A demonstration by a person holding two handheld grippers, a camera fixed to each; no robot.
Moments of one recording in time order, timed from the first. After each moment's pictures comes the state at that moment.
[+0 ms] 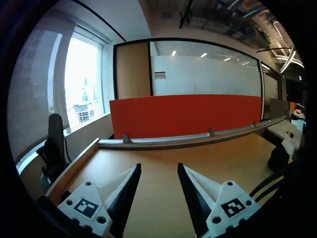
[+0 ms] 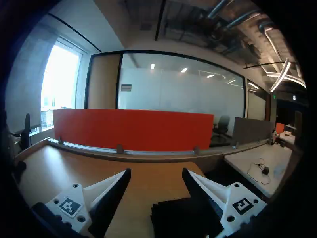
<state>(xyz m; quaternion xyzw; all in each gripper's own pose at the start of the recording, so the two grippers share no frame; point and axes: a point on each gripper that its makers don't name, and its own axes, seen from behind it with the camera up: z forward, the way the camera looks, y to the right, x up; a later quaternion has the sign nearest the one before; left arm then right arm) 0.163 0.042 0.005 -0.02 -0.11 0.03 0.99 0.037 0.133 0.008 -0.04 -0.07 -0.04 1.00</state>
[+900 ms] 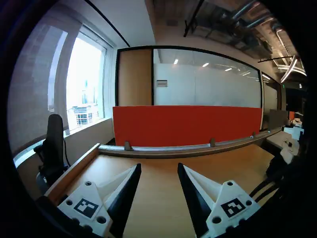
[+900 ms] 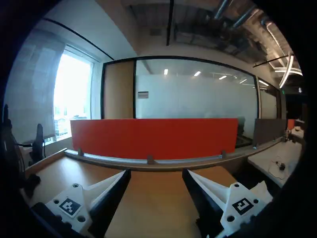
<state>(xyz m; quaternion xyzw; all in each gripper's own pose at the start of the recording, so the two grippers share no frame) 0.188 0.015 0.013 -0.03 -0.07 0.00 1.00 0.056 -0.010 0.032 0.03 -0.05 -0.01 1.00</state>
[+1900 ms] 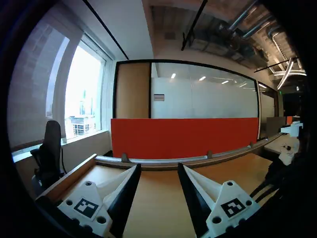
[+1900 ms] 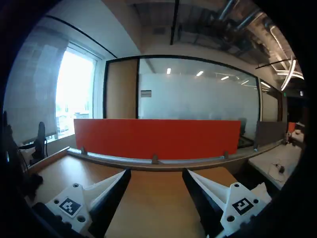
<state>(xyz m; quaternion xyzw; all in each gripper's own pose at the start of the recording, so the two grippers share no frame) 0.196 0.017 0.011 -0.04 -0.01 -0.01 1.00 0.069 -0.042 0.023 0.03 -0.06 -0.03 1.00</state>
